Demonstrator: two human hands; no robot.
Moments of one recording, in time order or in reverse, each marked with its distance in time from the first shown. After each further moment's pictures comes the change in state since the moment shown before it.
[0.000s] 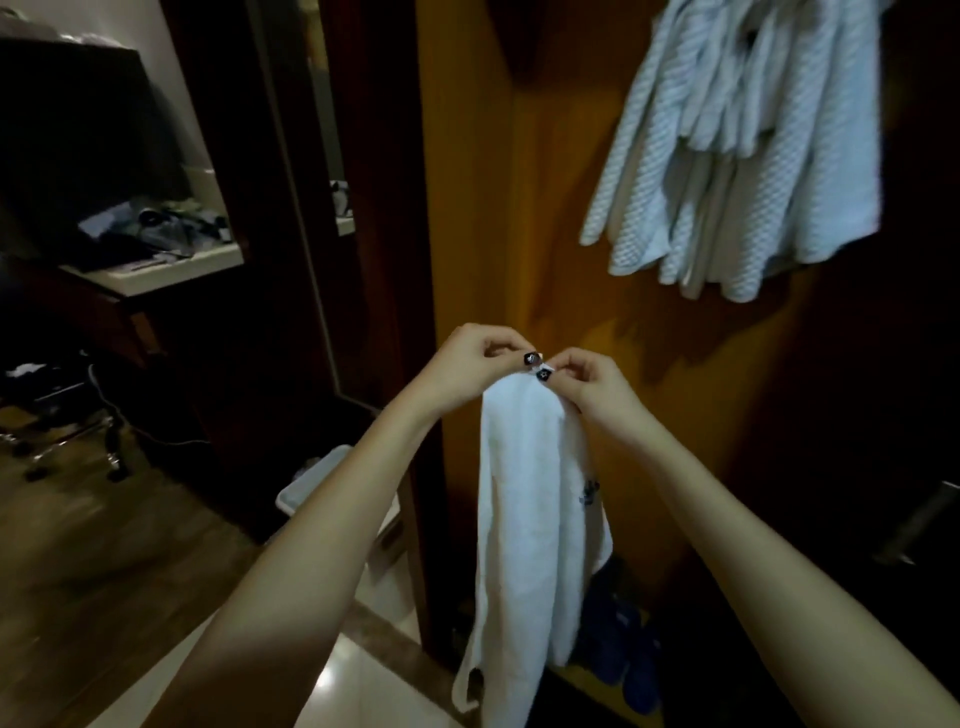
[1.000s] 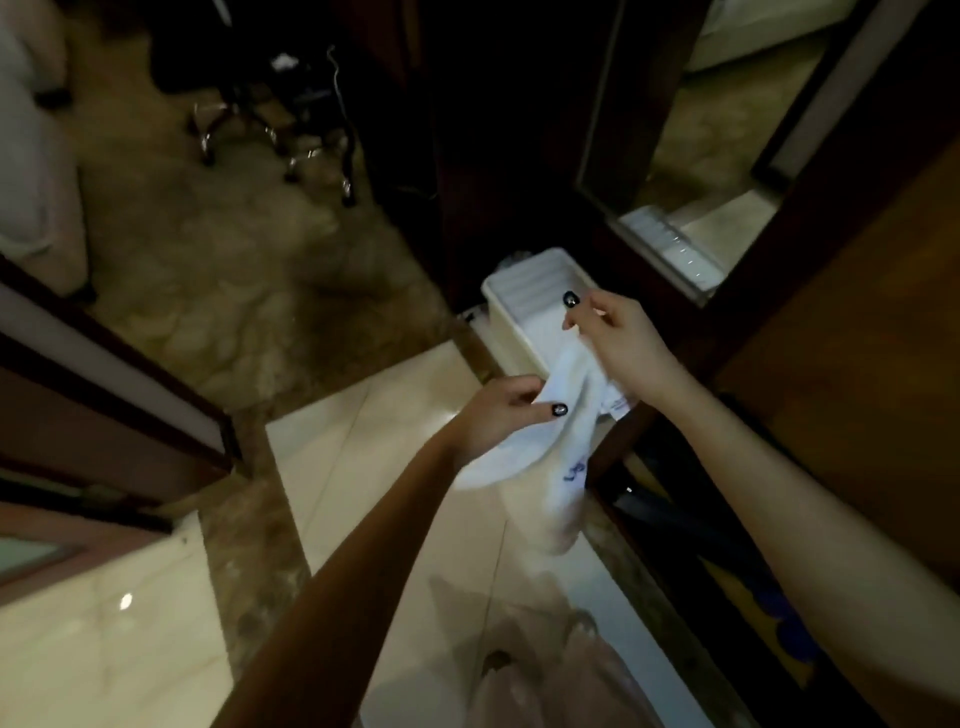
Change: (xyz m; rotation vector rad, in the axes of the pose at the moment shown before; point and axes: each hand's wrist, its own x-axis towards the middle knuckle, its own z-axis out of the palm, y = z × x) left_hand -0.270 -0.311 -0.128 -0.211 0.213 -0.698; right_hand 0.089 0.105 0.398 -0.039 -0.517 0.112
